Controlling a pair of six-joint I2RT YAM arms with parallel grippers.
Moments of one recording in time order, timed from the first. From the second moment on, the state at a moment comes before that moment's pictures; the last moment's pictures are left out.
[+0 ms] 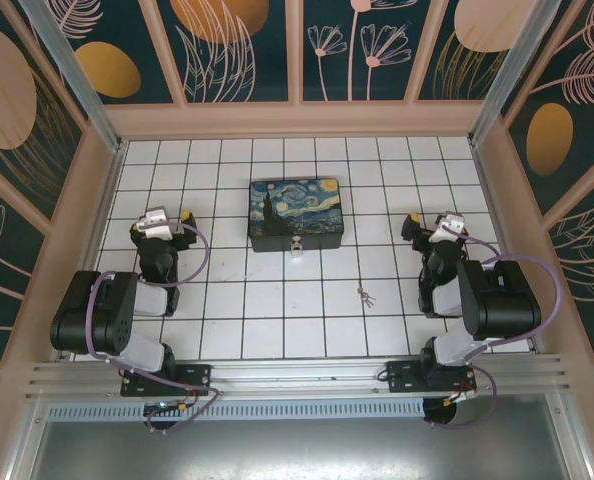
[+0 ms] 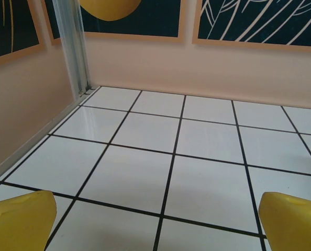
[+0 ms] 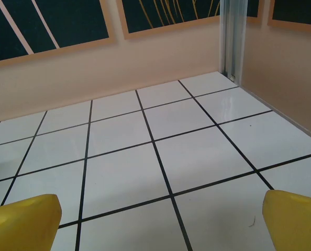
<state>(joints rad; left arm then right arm) -0.04 1.52 0.23 1.17 -0.22 -0.08 0.00 1.56 0.18 1.27 0.16 0.15</state>
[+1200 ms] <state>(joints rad) -0.03 1.40 0.82 0.37 -0.38 -0.26 0.16 1.25 0.66 0.33 0.18 0.27</state>
